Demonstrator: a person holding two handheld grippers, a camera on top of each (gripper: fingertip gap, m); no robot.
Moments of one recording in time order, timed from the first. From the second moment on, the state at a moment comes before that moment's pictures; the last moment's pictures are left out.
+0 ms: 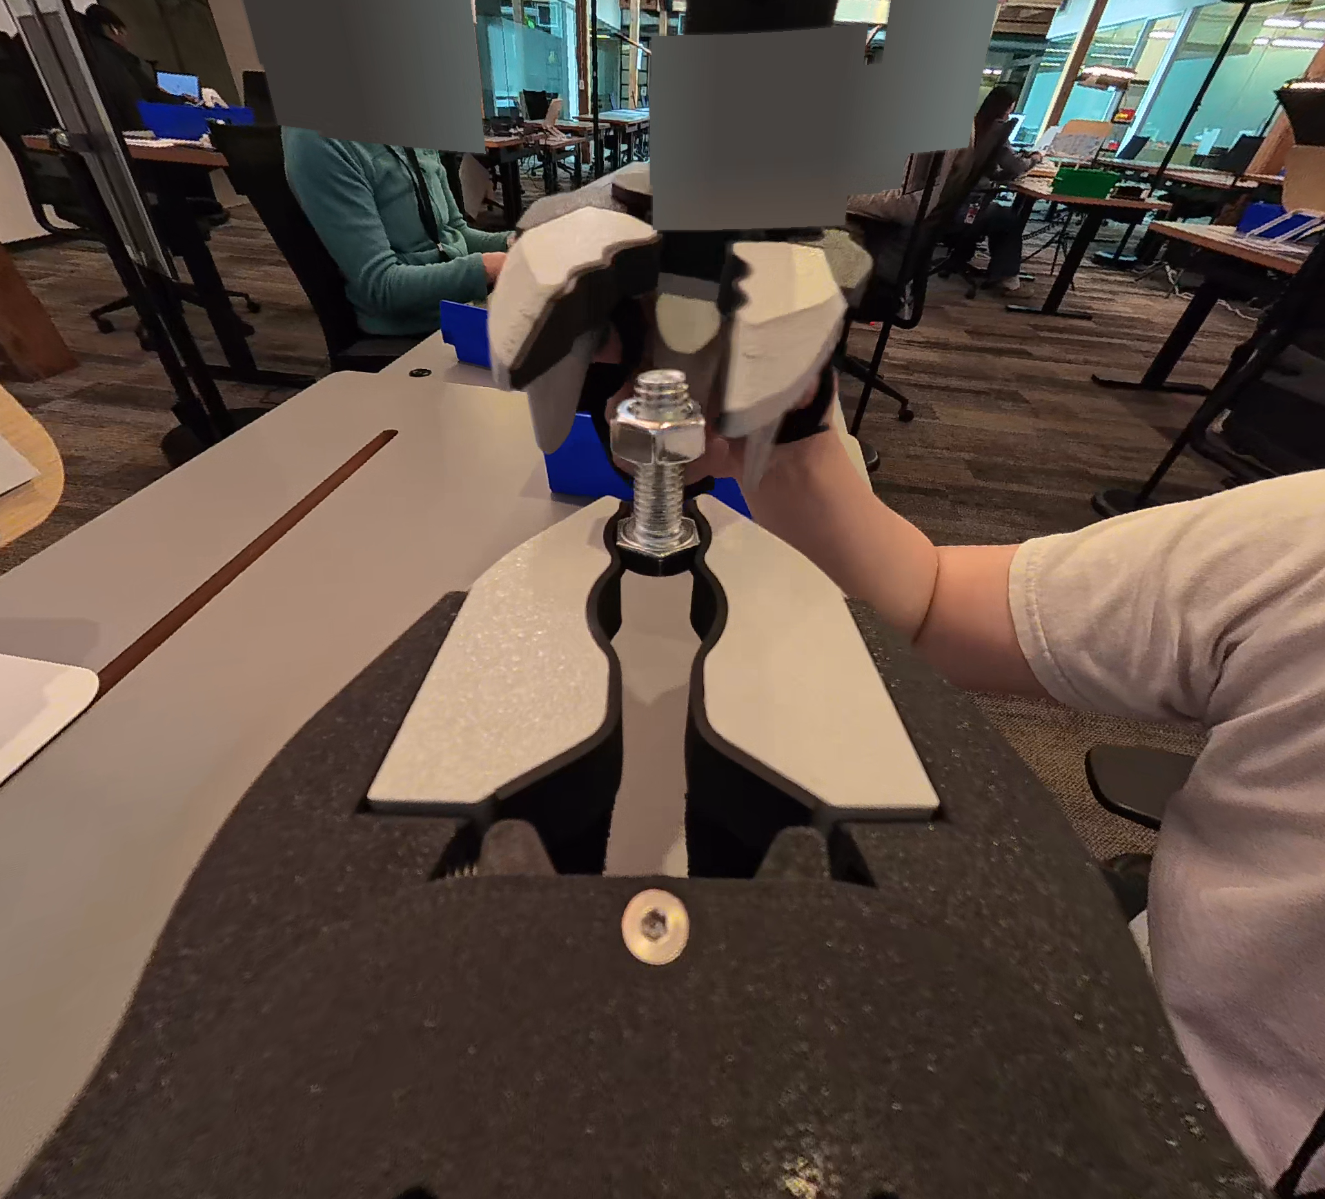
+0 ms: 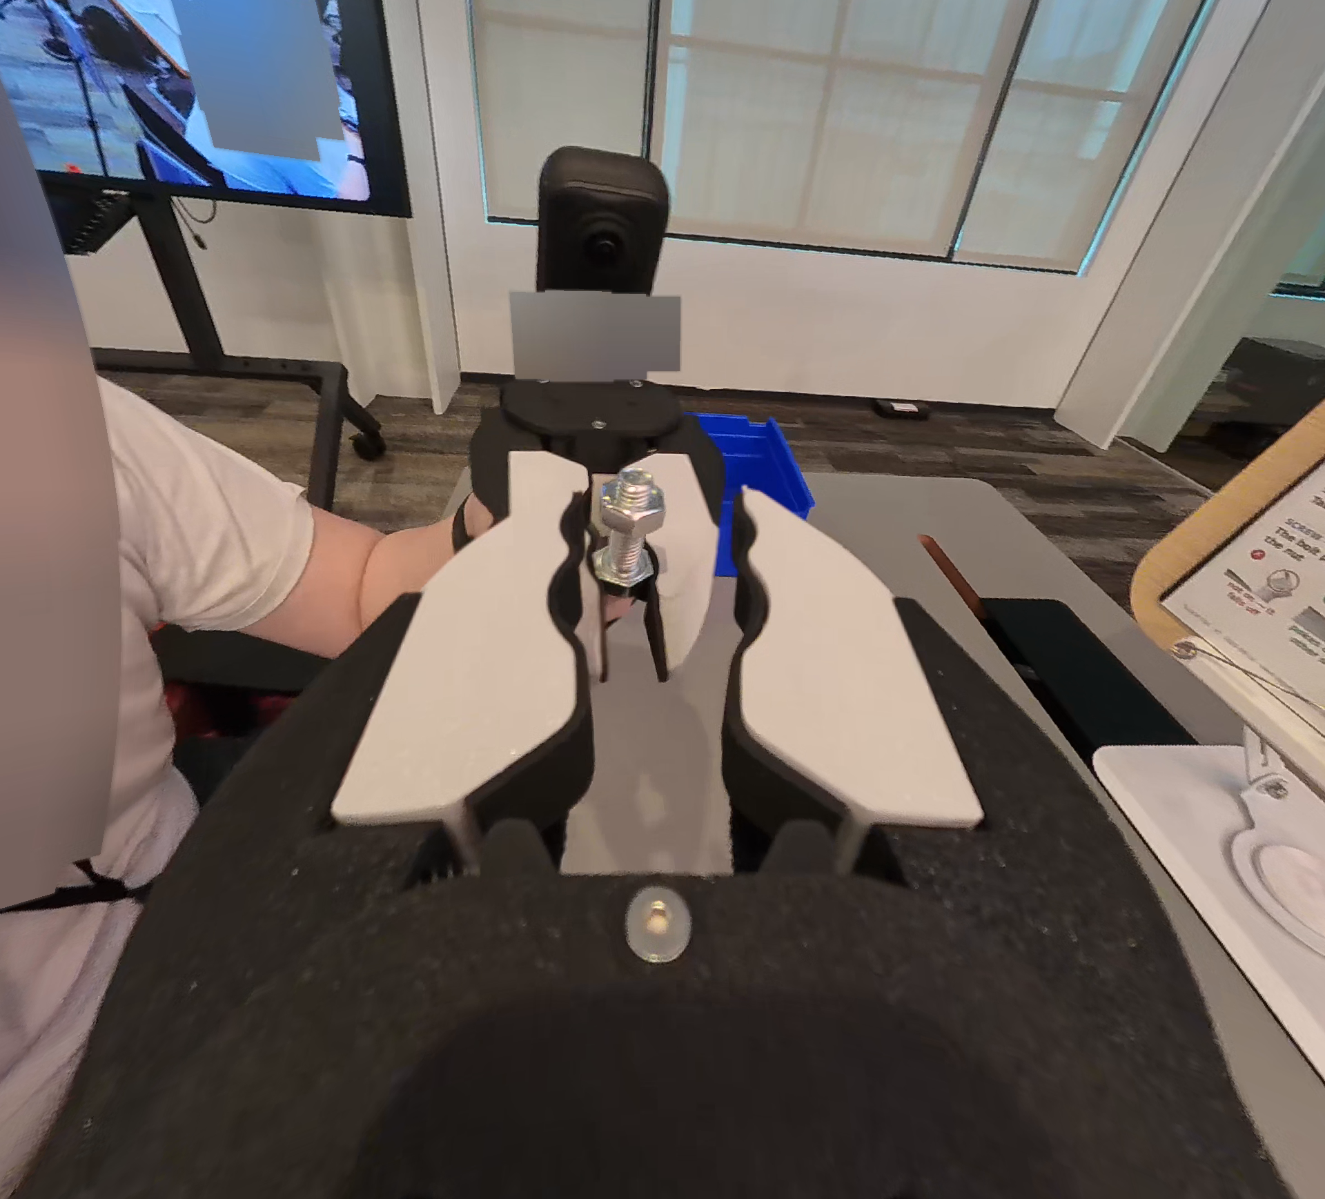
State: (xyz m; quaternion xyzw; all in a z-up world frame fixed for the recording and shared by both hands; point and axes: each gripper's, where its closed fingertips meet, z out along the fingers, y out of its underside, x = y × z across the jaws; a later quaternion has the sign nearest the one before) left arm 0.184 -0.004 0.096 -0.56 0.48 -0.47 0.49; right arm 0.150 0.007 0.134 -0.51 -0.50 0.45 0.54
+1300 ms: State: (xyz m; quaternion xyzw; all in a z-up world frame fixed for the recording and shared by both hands) left arm 0.175 0.001 0.108 -0.56 0.46 -0.46 0.52; right arm 0.163 0.034 0.143 -0.53 -0.42 0.46 0.57
